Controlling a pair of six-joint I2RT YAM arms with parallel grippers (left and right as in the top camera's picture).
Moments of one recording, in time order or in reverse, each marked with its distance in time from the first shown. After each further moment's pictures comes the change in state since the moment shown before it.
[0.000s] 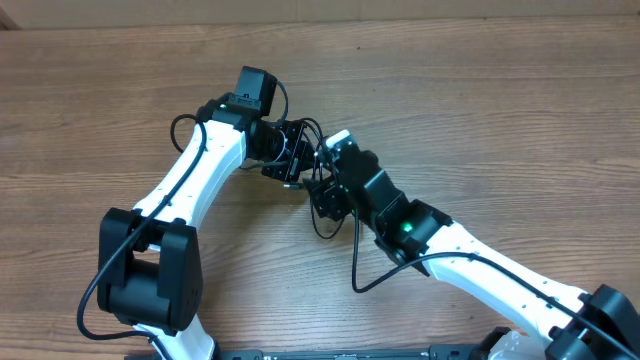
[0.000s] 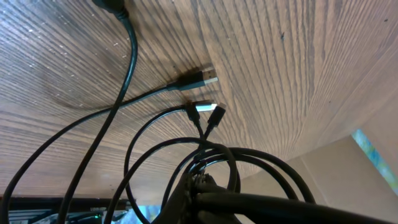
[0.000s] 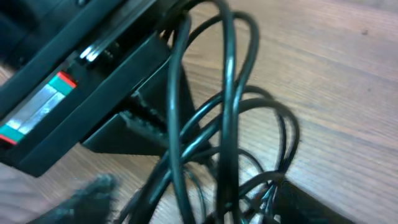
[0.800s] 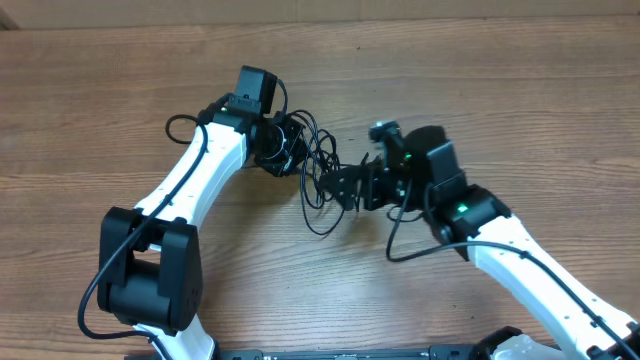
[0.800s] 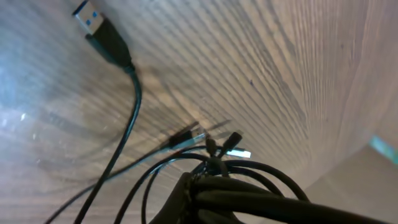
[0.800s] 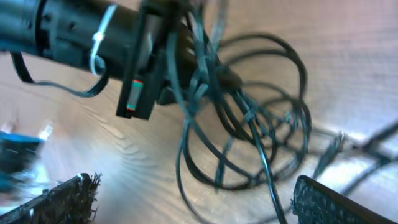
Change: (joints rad) left arm 0.000 0.000 -0.019 0.096 -0.180 0.153; right arm -0.262 -0.126 -0.005 -0.135 -0.579 0.251
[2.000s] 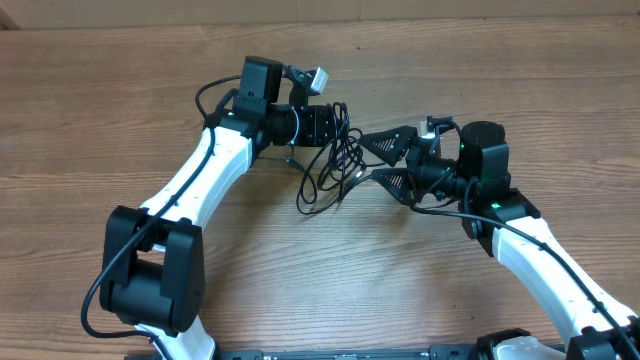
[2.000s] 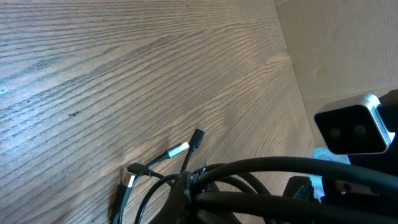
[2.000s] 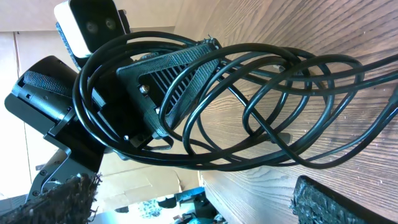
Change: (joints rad) left arm -0.024 0.000 -0.036 0.377 0.370 1.008; right arm -0.277 0.006 -0.146 0.323 -0.374 0.811
